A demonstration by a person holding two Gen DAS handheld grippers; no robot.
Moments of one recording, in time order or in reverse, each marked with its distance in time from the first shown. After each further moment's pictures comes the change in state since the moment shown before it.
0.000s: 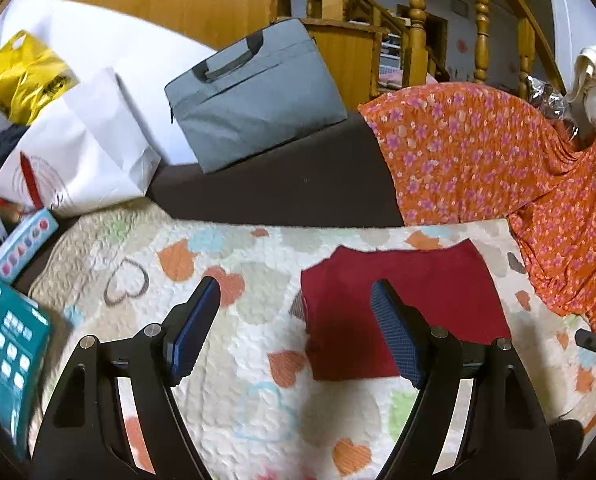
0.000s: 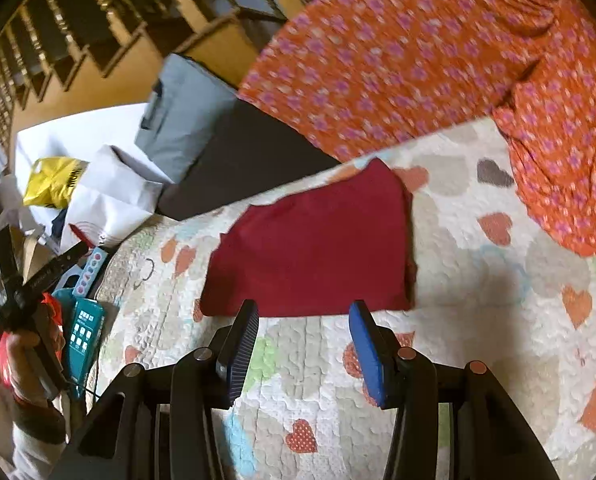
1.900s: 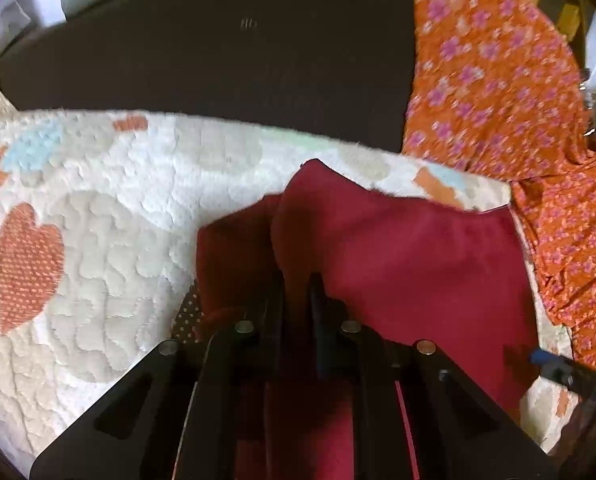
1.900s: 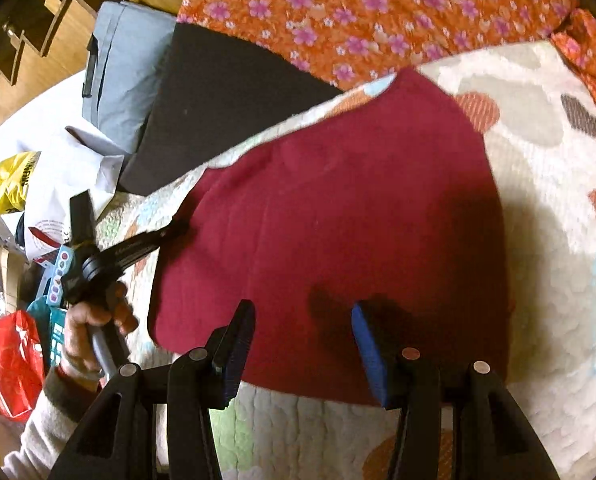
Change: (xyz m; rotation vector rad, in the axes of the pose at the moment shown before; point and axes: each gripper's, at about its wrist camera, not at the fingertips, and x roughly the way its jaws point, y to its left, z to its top) left arm 0.288 -0.016 -0.039 -0.125 0.320 -0.305; right arm 0.190 -0.023 0.034 0.066 0.174 0.023
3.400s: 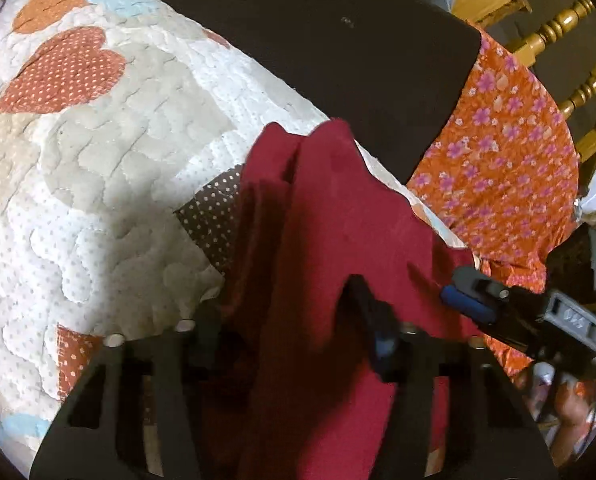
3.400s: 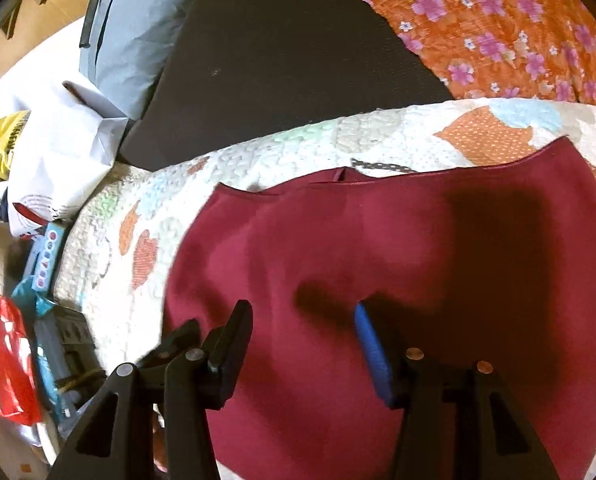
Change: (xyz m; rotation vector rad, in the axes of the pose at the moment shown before) left arm 0.001 0.044 -0.077 -0.417 -0.087 -0.138; right arm 0.110 0.075 0.076 -0.123 0.147 0.026
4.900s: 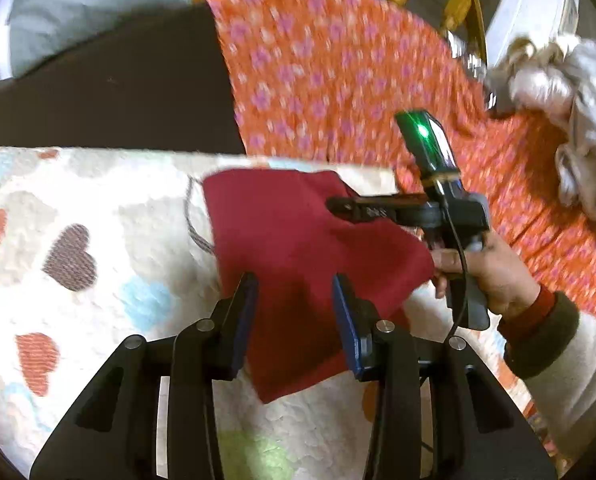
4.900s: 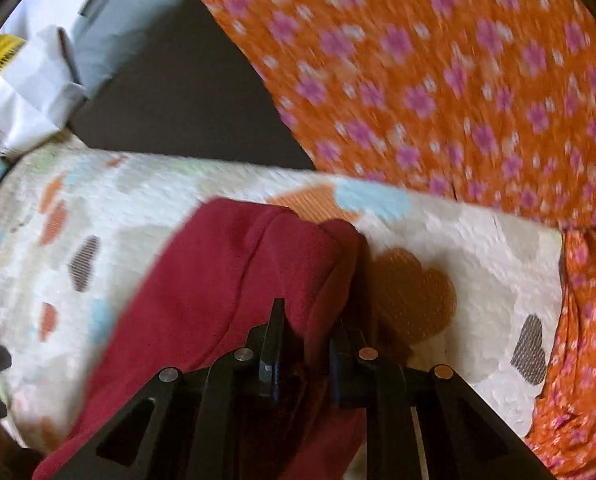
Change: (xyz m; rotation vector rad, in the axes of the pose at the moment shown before) left arm -0.044 -0.186 -0.073 0.542 0.045 -0.081; right arm -0.072 -0.084 0.018 -0.292 -0.081 -0.353
